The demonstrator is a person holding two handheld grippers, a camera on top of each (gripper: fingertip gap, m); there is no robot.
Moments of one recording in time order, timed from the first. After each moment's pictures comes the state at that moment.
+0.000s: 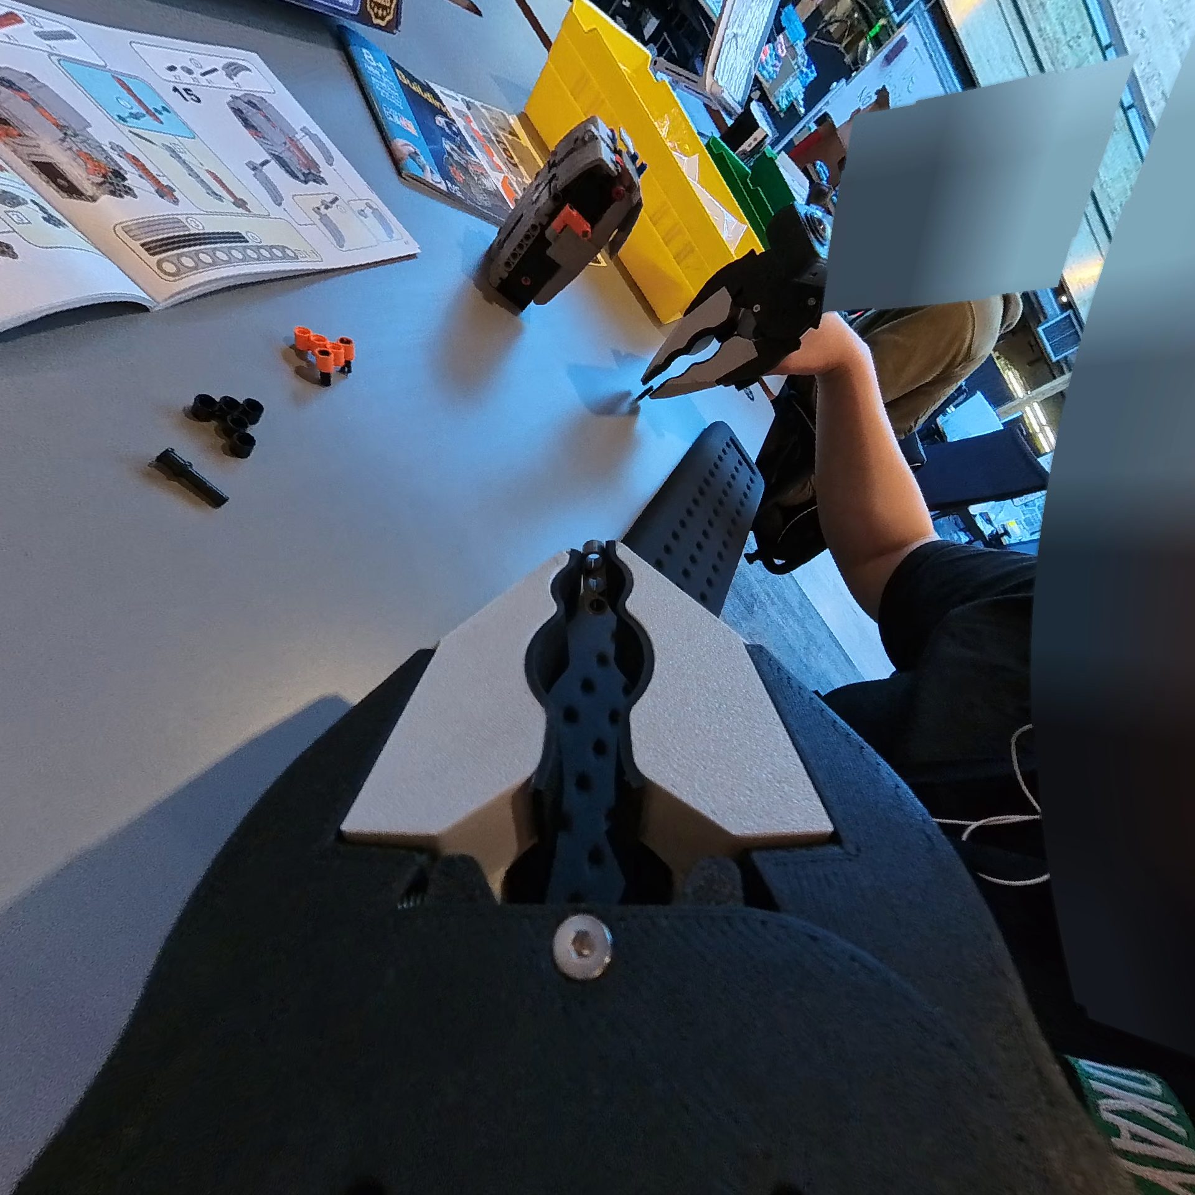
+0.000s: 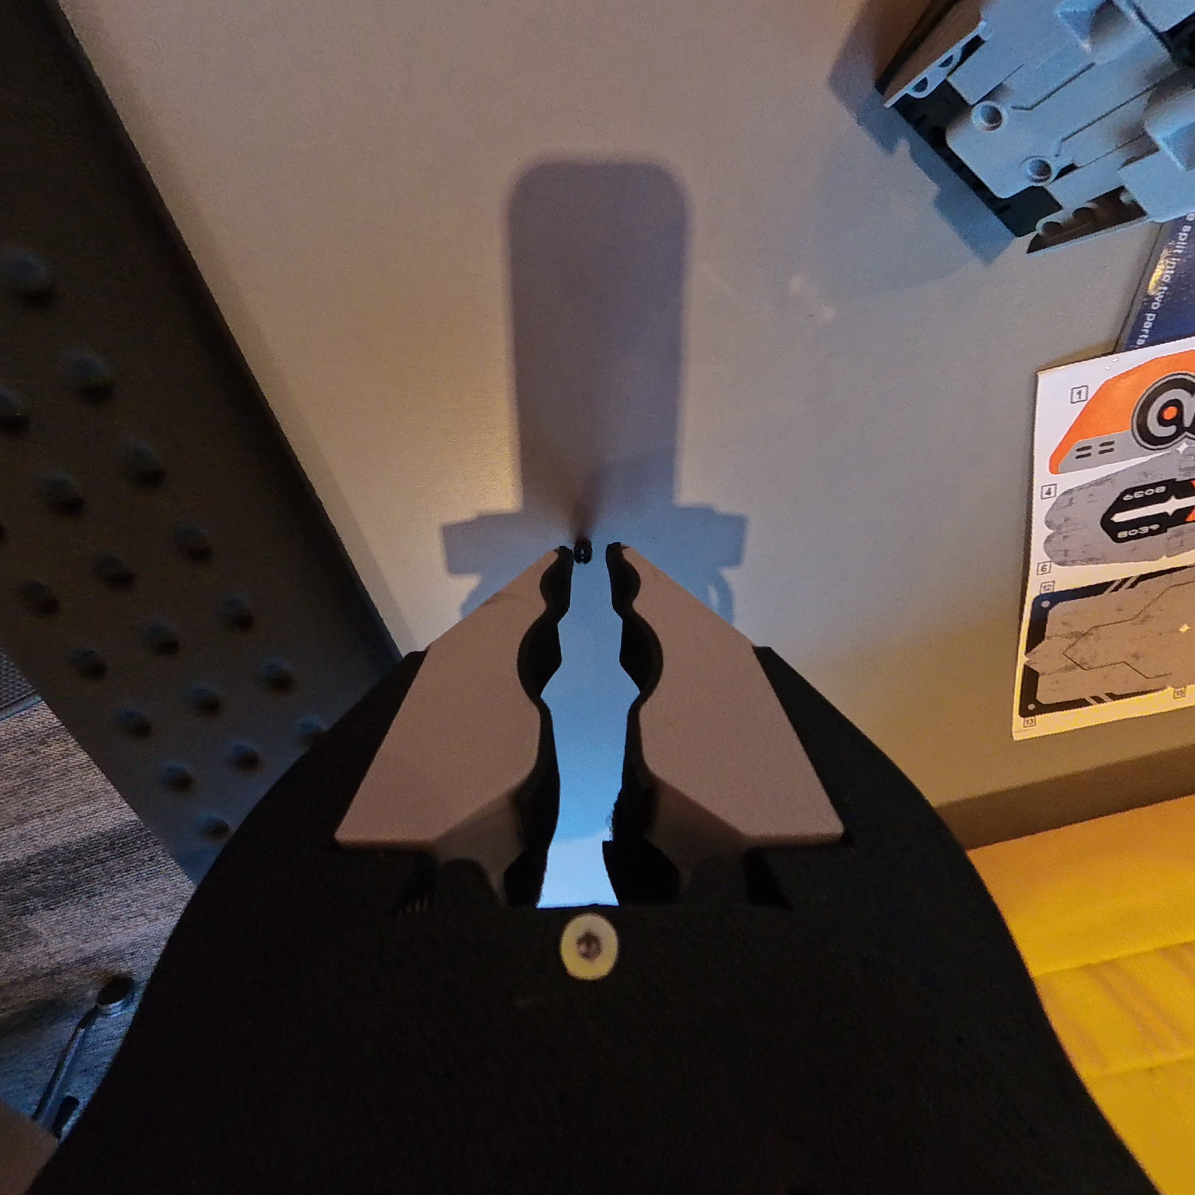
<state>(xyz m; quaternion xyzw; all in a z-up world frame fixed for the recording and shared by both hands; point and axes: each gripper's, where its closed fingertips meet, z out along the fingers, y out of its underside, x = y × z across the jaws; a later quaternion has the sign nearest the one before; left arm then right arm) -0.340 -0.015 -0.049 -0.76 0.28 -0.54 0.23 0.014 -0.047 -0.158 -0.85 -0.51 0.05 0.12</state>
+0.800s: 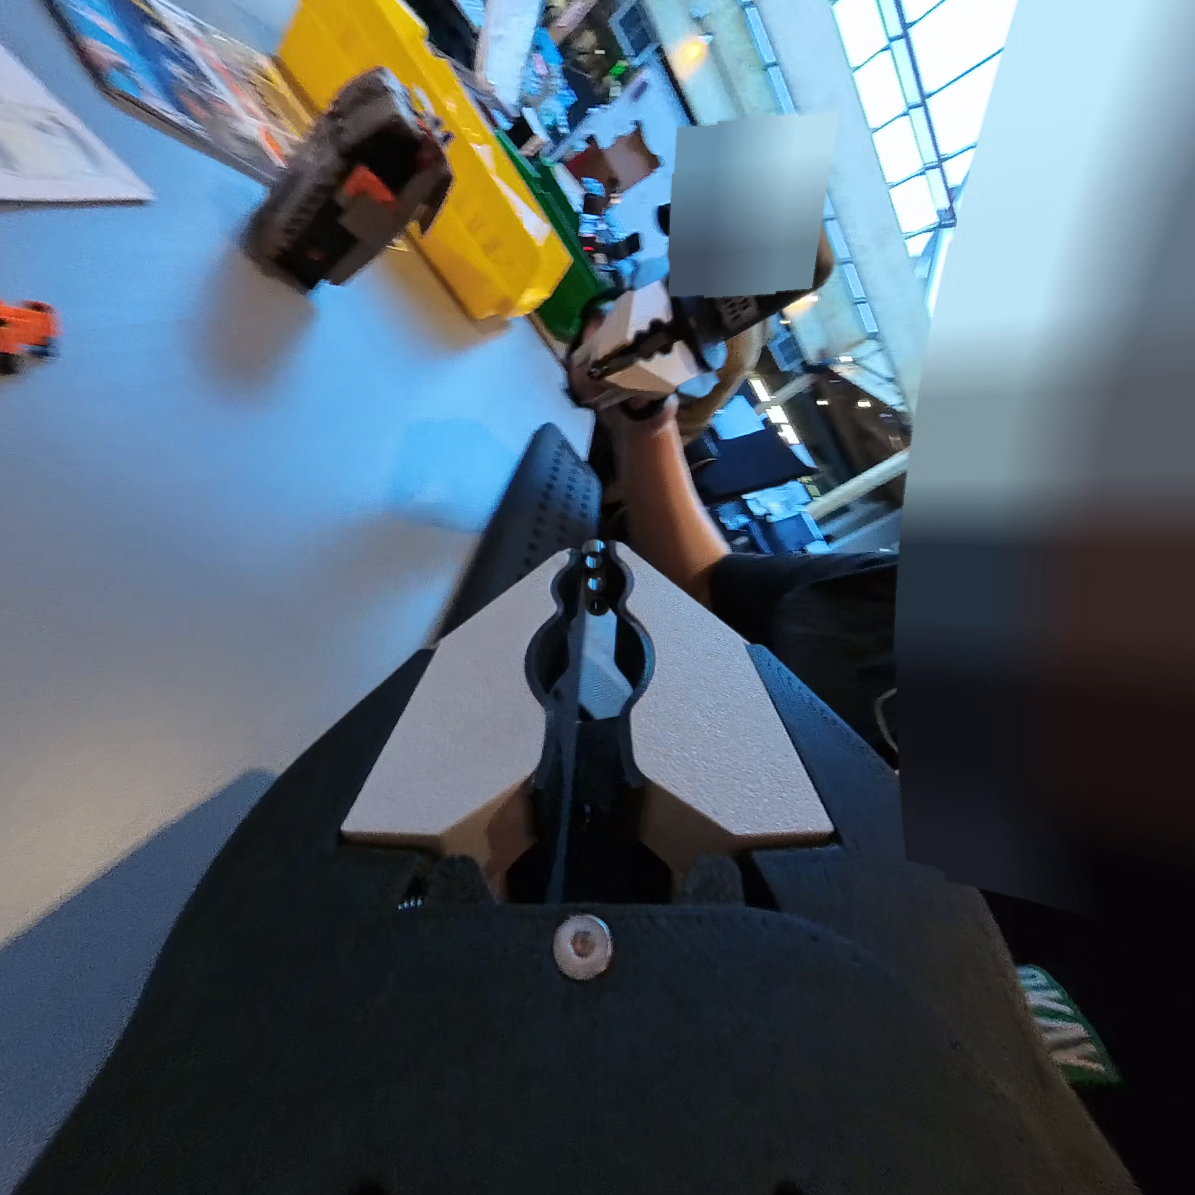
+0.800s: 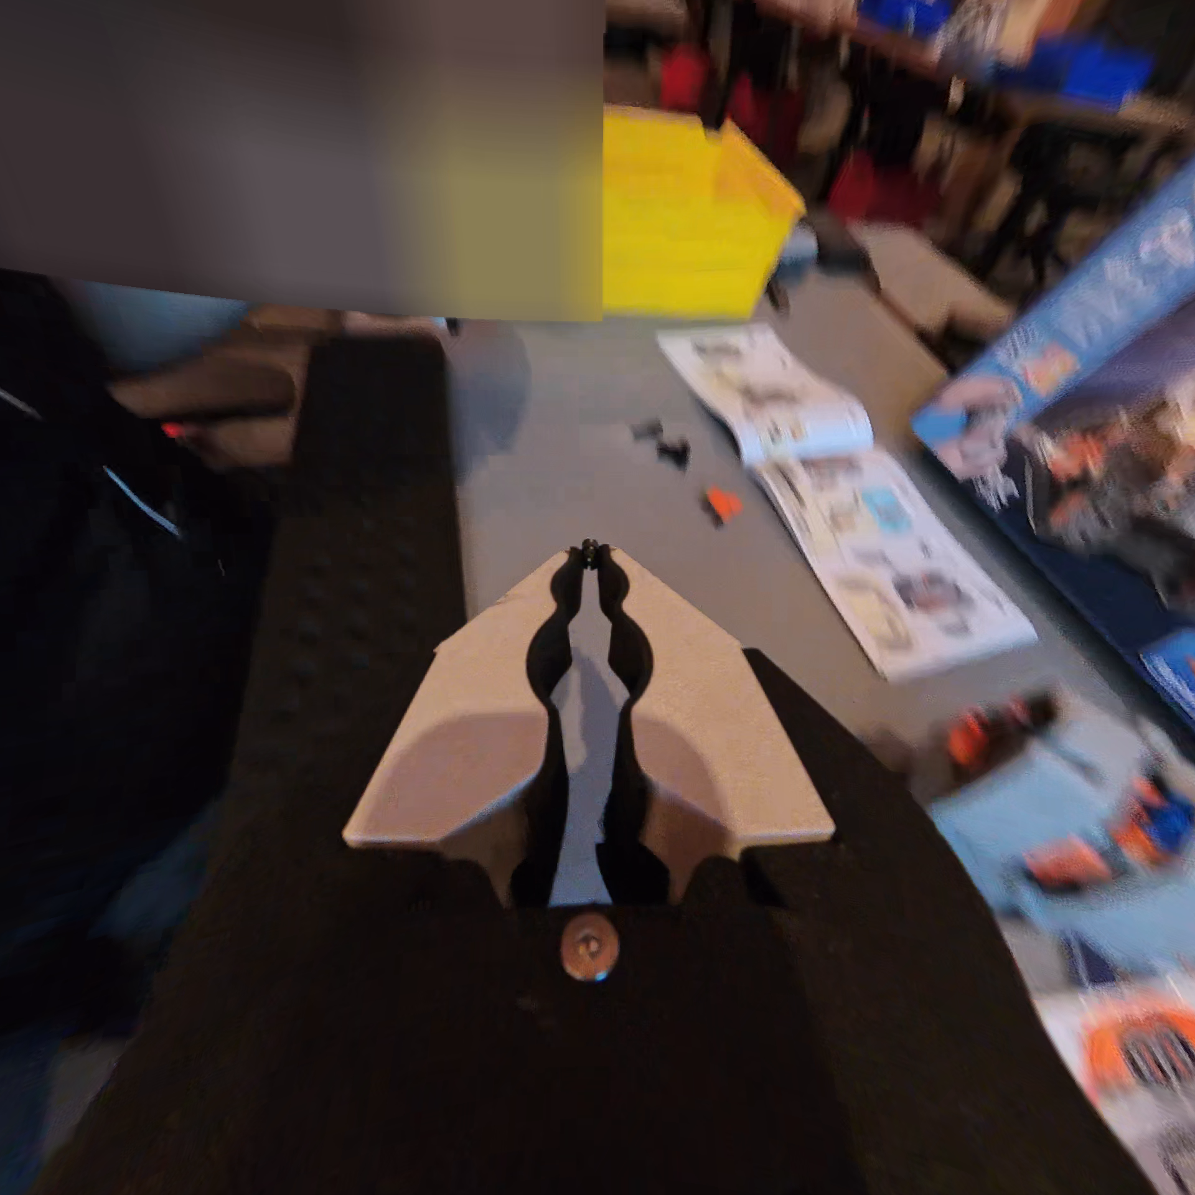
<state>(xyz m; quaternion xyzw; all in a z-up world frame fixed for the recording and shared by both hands) -0.307 -0.042 -0.038 -0.66 0.29 -0.67 0.16 -0.154 -0.045 -0.033 -0.67 -0.49 0.27 0.49</state>
